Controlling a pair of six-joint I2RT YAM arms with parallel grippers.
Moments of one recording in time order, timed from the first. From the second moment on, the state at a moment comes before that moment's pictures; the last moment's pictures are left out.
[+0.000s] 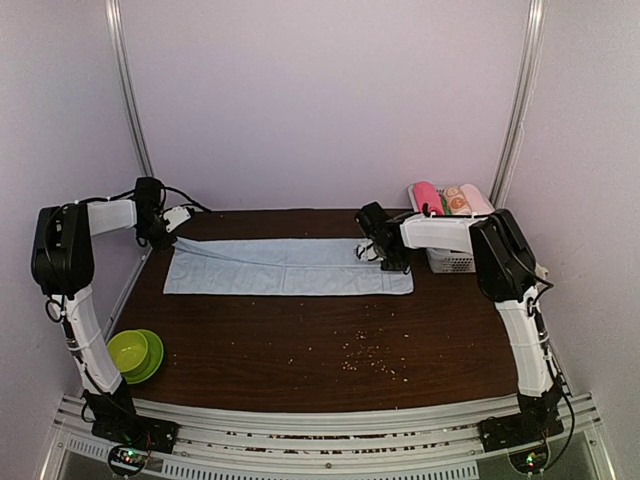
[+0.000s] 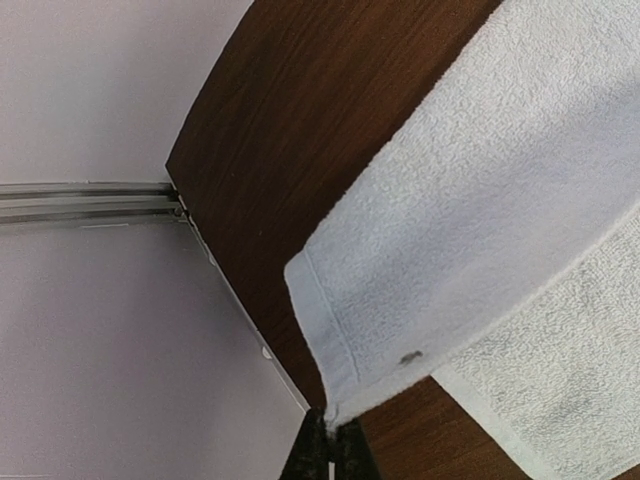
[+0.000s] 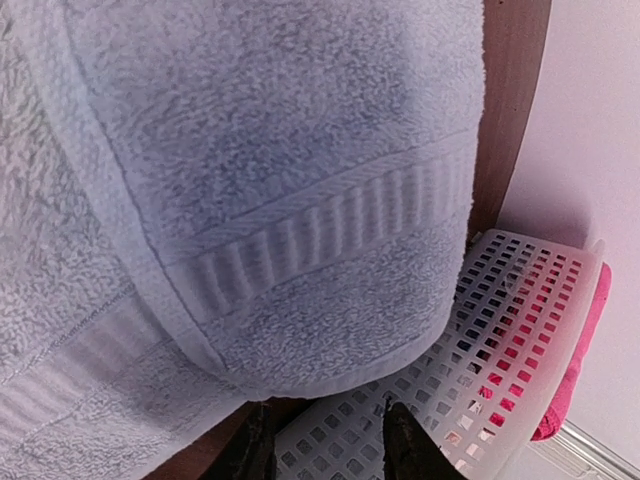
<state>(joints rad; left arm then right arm) 0.03 1.95 1.45 -0.38 -0.15 0.94 0.57 2.33 1.83 -0.59 0.71 -0.94</state>
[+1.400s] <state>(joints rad) 0.03 1.96 1.47 -0.39 -0.14 0.94 0.57 2.43 1.86 -0.53 0.82 -1.02</state>
